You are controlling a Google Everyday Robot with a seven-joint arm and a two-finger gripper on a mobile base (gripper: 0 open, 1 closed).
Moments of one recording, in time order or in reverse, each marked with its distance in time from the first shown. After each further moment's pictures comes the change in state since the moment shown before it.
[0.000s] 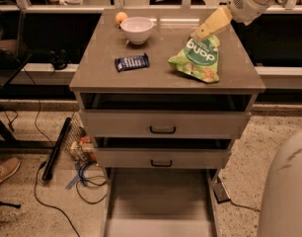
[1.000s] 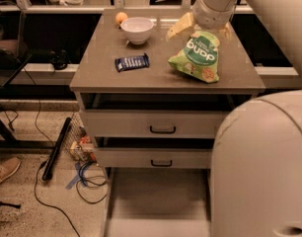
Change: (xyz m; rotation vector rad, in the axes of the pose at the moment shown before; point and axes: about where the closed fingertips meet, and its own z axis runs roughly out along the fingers) arm -0.017 0.038 0.061 0.102 0.150 0.408
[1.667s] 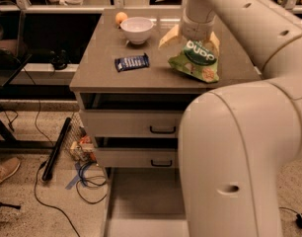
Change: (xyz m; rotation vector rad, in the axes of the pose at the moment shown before) arm 0.004 0.011 0.054 0.075 0.114 0.230
